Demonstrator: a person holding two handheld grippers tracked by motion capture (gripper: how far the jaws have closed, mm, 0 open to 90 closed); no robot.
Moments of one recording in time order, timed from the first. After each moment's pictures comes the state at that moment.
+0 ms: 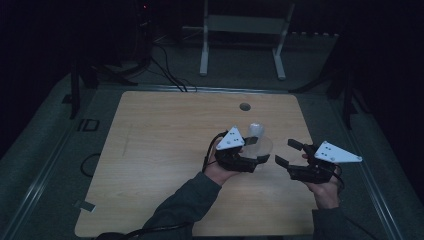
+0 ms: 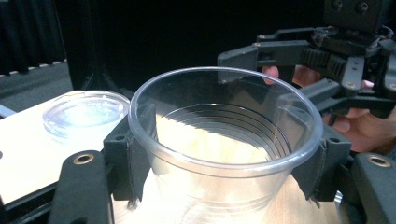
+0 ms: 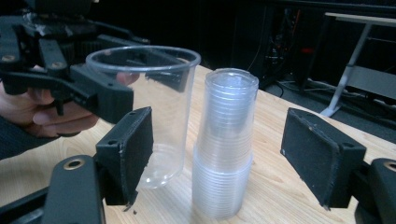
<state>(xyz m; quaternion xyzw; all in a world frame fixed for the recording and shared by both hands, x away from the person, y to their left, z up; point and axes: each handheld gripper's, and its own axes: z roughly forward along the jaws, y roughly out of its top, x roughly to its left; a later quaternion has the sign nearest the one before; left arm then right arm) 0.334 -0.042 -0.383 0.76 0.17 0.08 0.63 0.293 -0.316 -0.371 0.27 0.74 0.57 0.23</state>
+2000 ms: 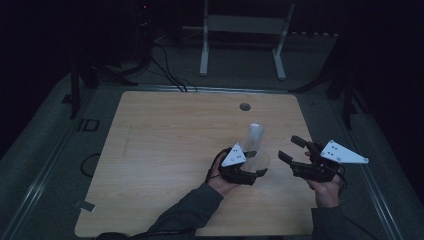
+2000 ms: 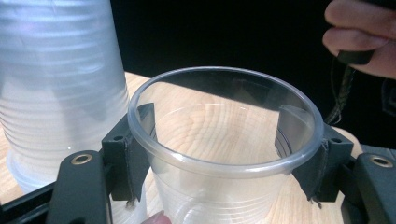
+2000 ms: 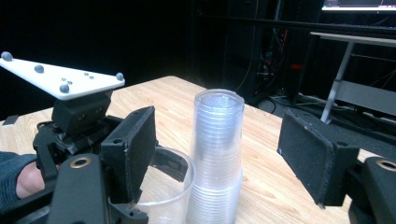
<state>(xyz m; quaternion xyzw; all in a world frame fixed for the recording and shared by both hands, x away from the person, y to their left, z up) 0.335 -0.058 -0.455 0.77 0.17 0.10 0.61 0.292 -0.321 -0.367 0.27 0.72 0.59 0.25</state>
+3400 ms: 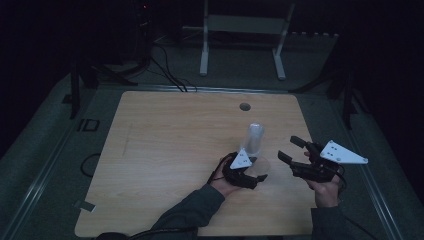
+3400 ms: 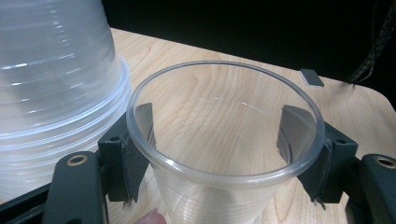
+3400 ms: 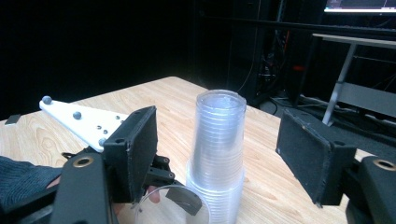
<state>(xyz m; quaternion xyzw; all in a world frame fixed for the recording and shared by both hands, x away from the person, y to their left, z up) 0.344 -0.073 -0.485 0.81 0.17 0.09 0.55 0.292 -0.321 -0.367 0.27 0.72 0.59 0.25</state>
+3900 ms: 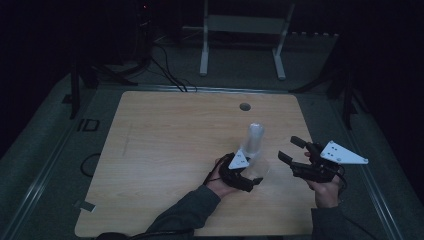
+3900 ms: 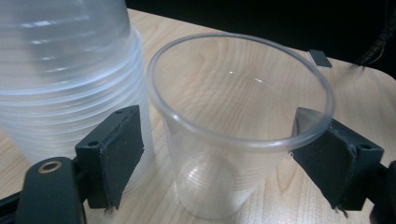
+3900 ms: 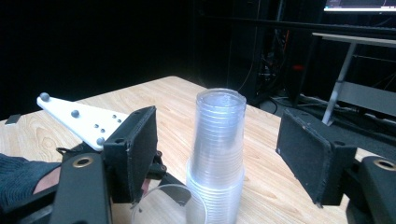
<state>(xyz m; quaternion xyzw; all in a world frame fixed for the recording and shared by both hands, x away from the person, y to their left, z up) 0.340 -0.062 -0.483 0.82 0.19 0.09 0.53 0.292 -0.321 -0.368 0.27 0.72 0.59 0.25</state>
